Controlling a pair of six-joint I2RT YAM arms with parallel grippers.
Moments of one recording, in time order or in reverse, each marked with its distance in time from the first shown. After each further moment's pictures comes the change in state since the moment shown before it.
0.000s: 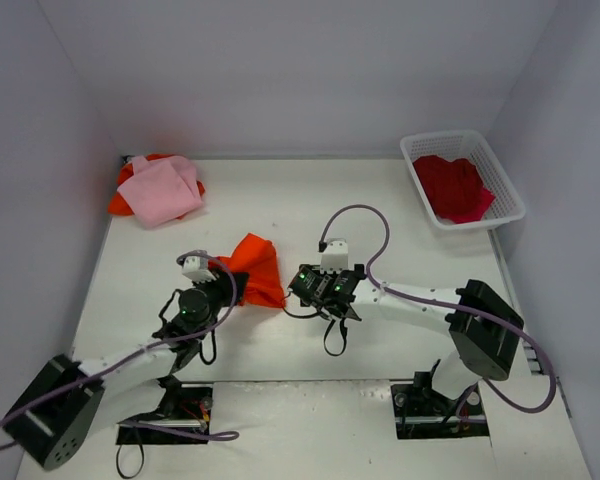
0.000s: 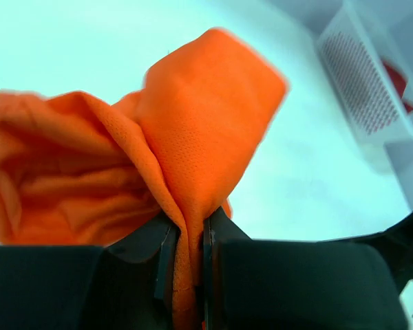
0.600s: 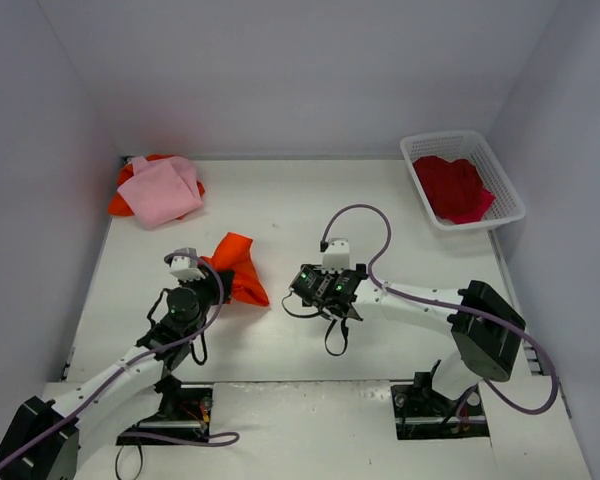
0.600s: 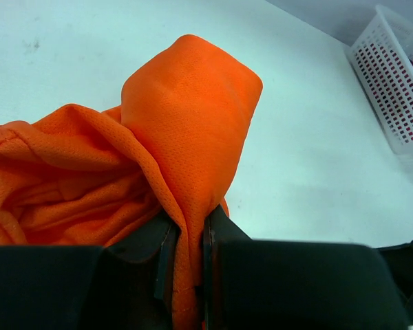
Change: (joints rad) left arm 0.060 -0.334 0.031 -0.344 -0.070 0.099; right arm -0.006 -0.021 0.000 -0.014 0.007 -0.010
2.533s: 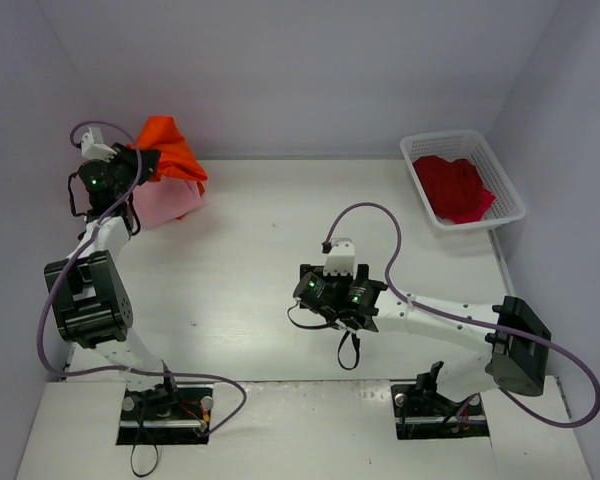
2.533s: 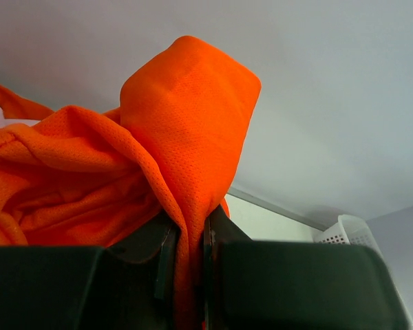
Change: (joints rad) left arm 0.796 0.934 1.009 0.122 0.717 -0.146; right arm 0.087 -0.157 -0.008 -0.008 0.038 0.010
